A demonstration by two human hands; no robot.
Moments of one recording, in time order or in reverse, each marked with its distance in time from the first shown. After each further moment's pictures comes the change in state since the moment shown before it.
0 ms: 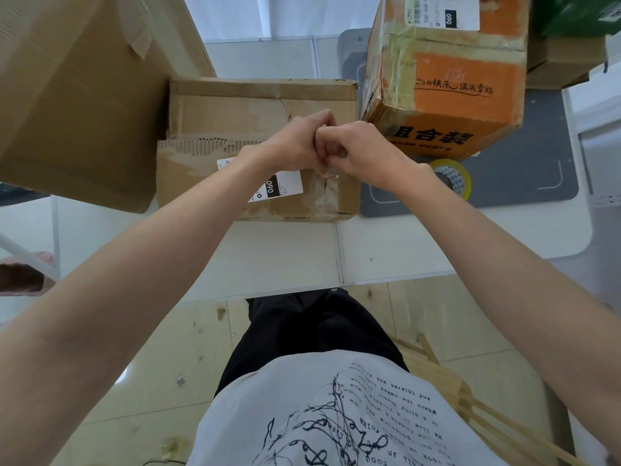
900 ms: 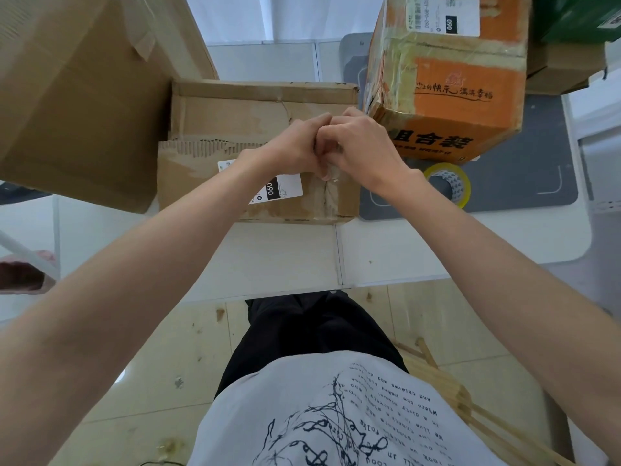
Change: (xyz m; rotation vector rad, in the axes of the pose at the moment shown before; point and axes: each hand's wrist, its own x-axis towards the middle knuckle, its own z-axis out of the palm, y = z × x) left_hand -0.004 0.005 0.002 0.033 0.040 -0.017; right_hand 0.003 -0.005 0.004 -0.144 0.178 0.034
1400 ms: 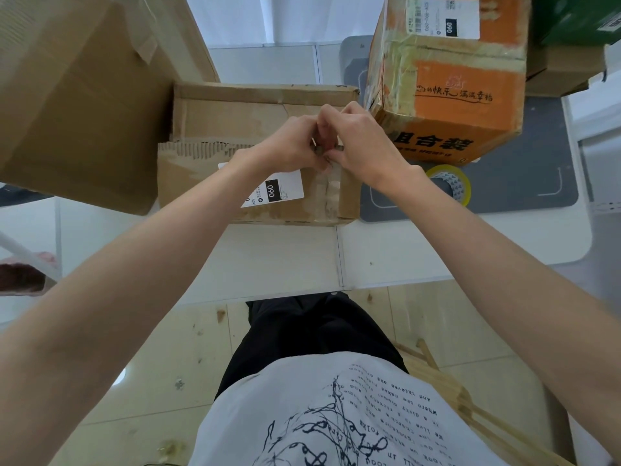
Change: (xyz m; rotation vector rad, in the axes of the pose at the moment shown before) left_hand 0.001 -0.005 -0.008 0.003 0.013 0.027; right_hand 0.008 0.005 0.000 0.078 -0.027 0.073
